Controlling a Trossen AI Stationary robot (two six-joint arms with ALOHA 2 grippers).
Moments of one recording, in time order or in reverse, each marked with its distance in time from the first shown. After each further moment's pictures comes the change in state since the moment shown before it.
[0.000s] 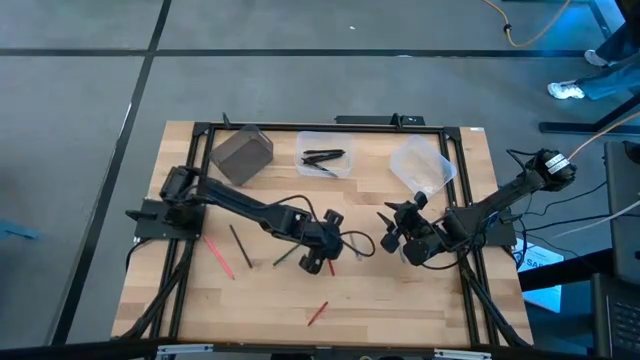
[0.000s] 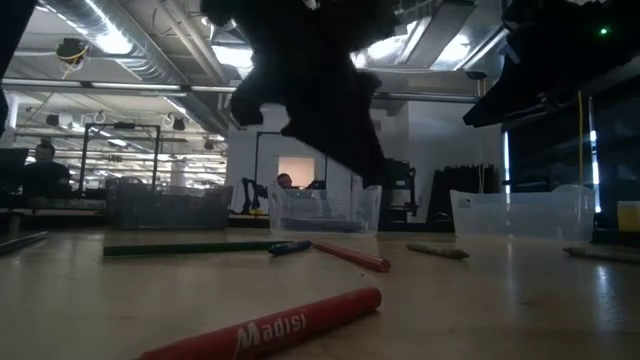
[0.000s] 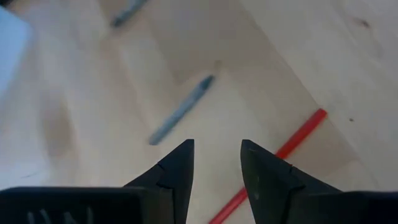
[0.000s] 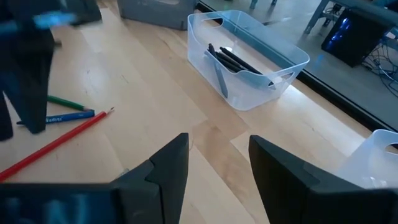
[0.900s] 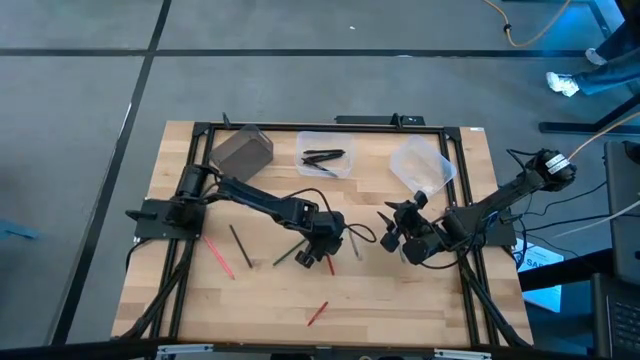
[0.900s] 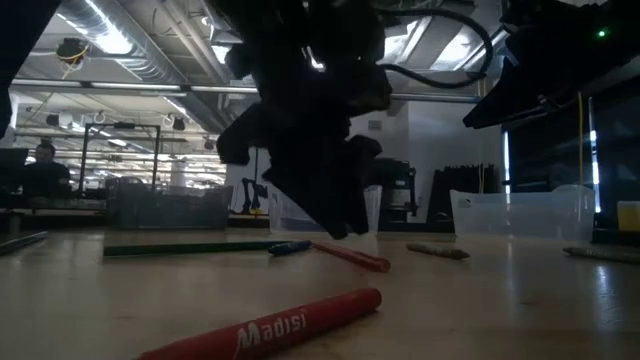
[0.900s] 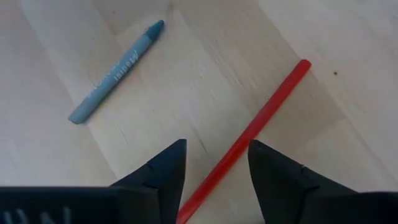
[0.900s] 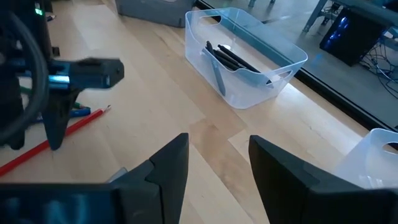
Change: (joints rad) left arm 0.089 0.096 0.009 -0.073 0.251 0.046; right arm -0.009 0.000 0.000 -0.009 -0.007 -0.003
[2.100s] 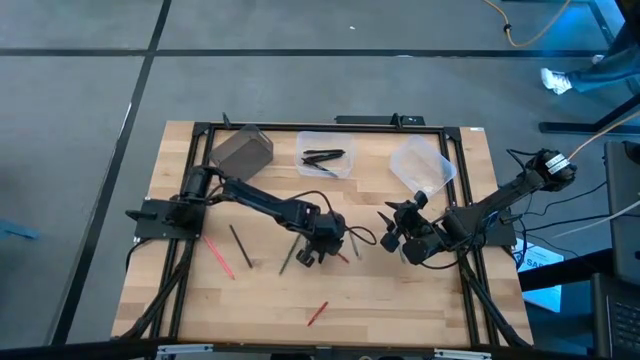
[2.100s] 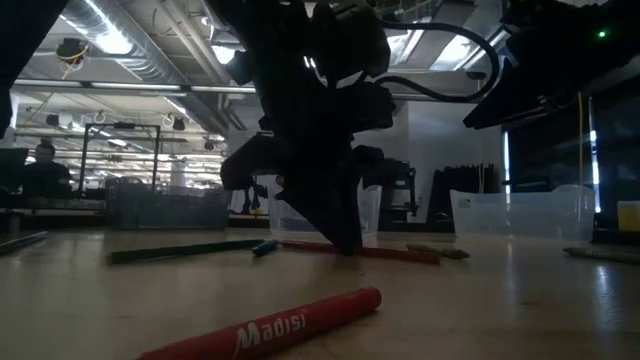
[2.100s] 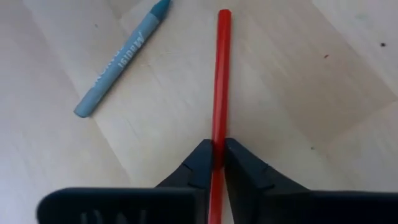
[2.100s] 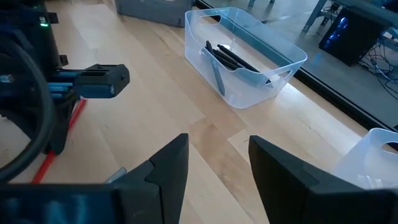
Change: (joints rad) left arm 0.017 0.060 0.002 -0.010 -0.100 0.067; right arm 0.000 0.000 0.000 -0.005 0.000 0.004
